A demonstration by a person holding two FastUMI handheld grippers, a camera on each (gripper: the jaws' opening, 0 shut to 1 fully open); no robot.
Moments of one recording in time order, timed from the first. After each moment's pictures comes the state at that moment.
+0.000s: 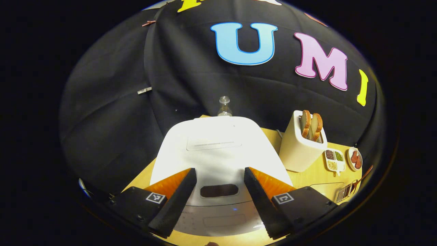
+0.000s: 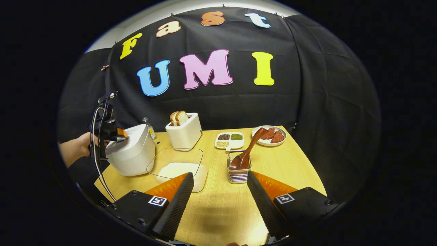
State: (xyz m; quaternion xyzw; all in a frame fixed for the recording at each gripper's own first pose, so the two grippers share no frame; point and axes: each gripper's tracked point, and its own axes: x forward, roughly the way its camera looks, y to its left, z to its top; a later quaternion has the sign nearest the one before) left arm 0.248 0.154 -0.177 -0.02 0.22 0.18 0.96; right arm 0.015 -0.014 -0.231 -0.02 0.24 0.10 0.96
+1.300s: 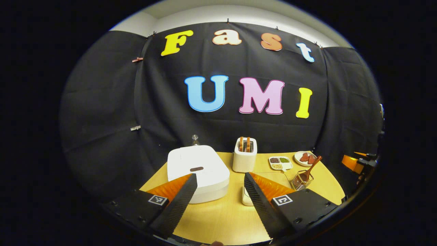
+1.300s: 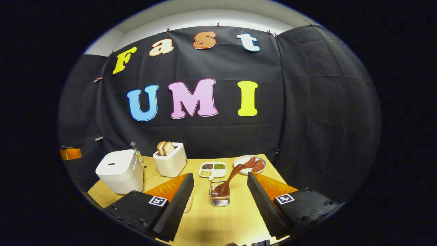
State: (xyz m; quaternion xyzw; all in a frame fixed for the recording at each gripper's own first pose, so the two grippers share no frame) left arm -0.006 0.021 -0.054 0.04 0.06 0.03 1.00; right arm 0.023 -0.050 -0.124 -0.04 0.13 0.03 0.99
